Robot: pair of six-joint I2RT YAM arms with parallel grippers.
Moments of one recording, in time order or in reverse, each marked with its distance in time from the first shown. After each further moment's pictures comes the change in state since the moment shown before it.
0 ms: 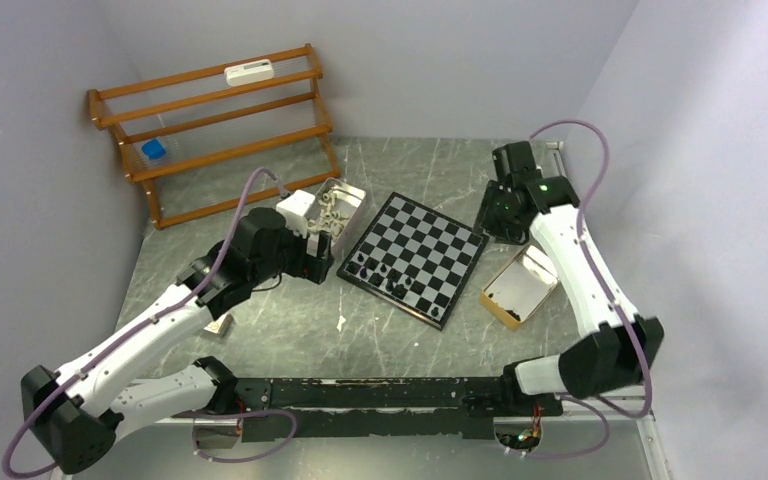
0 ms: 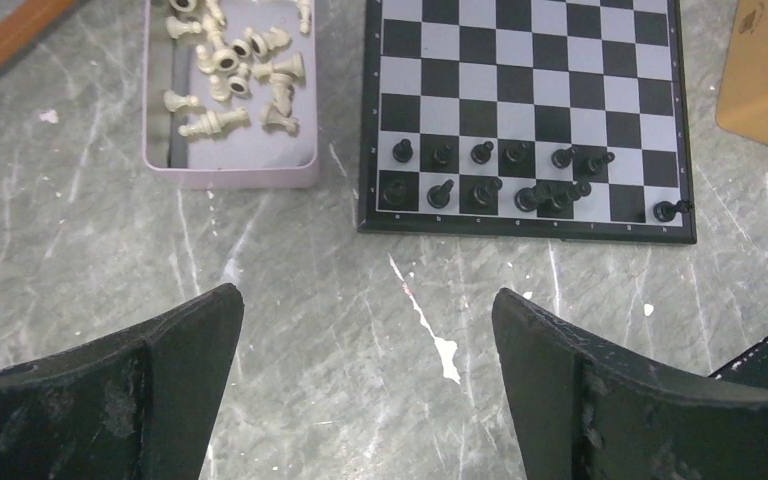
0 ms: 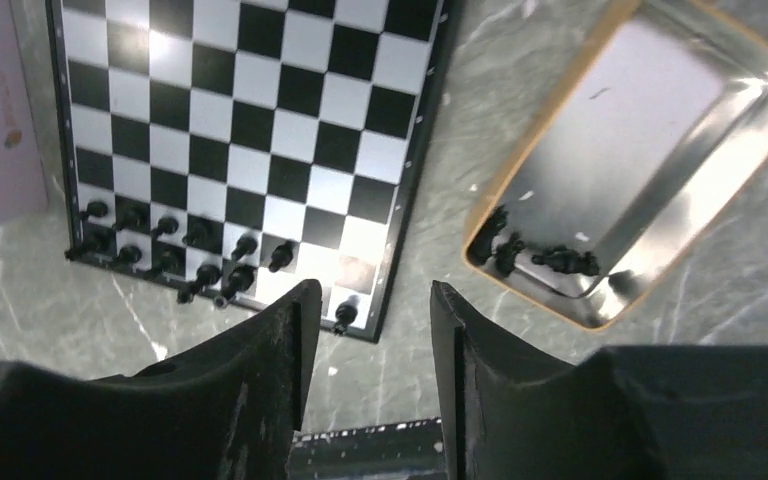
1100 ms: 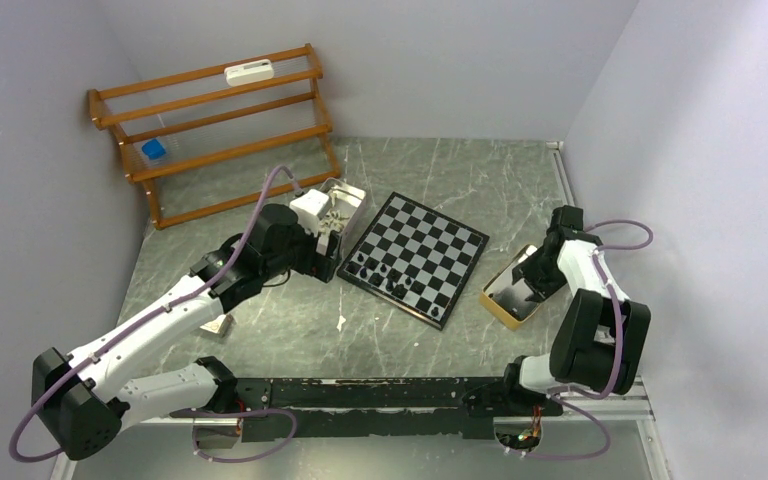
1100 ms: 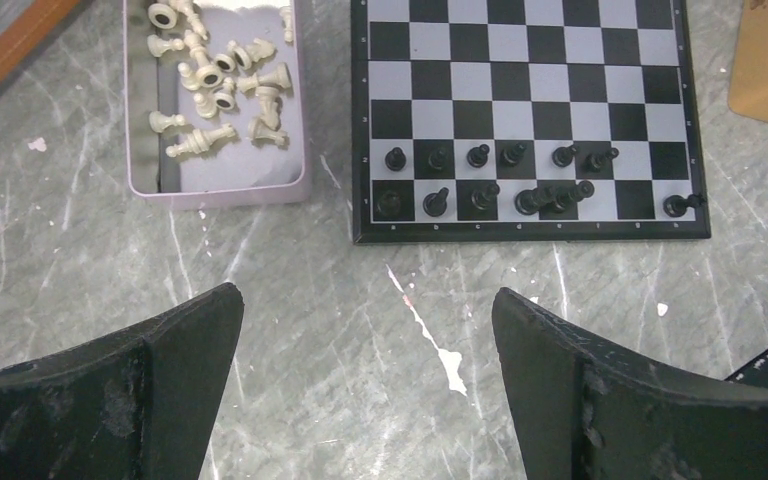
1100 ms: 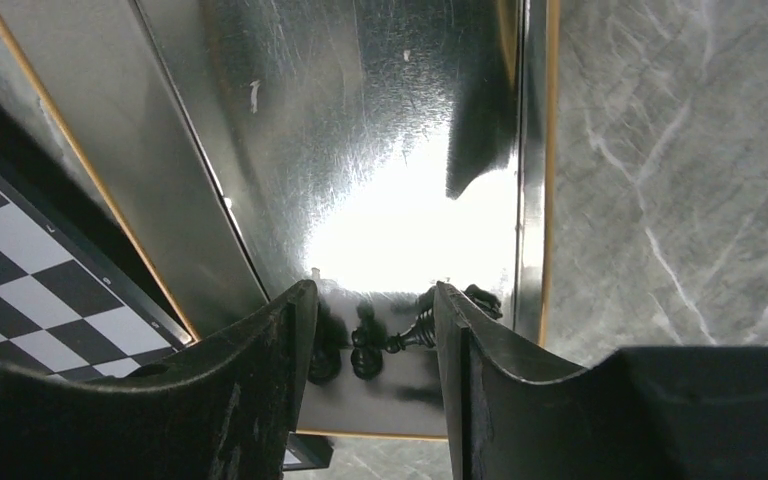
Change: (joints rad) left arm -0.025 0.103 0.029 0.037 0.020 0.040; right arm -0.515 -0.035 -0.578 0.333 -0.073 0.146
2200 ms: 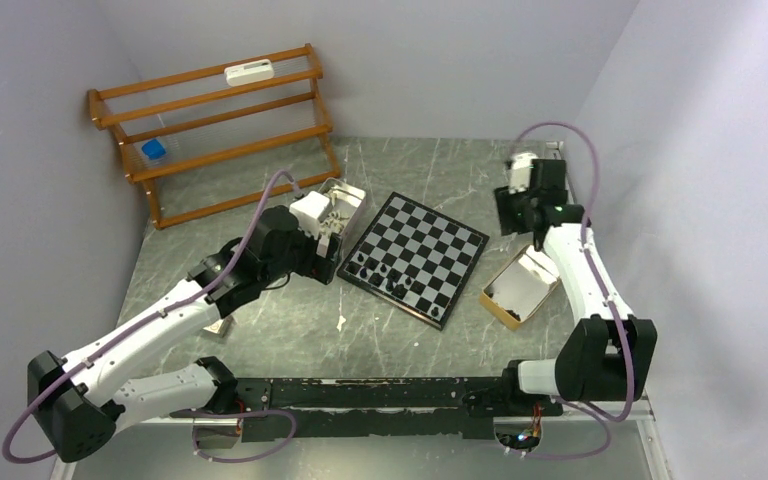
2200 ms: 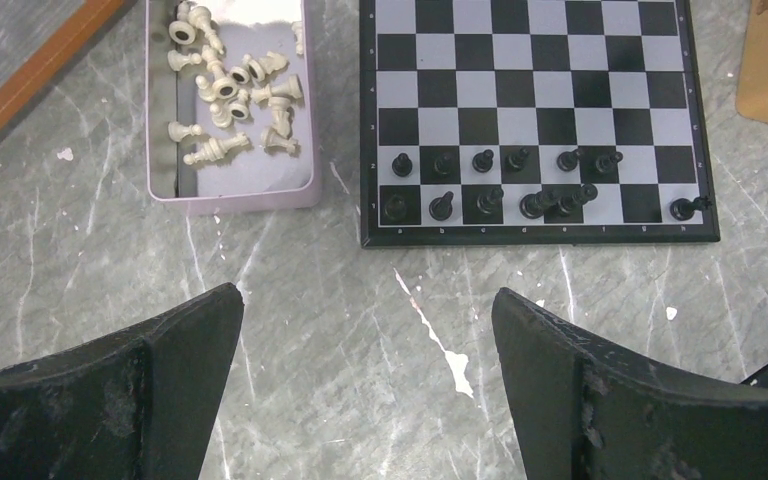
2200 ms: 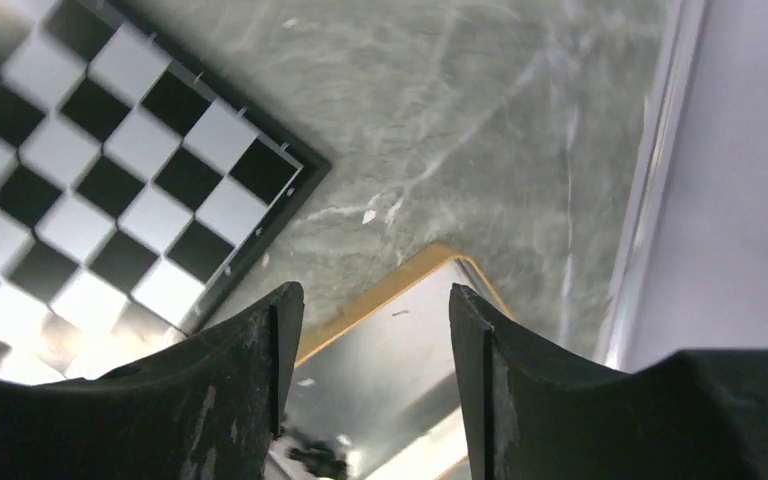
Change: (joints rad) left arm -0.038 -0.021 0.000 -0.006 -0.071 0.014; right arm 0.204 -0.060 0.245 0.224 -0.041 -0.820
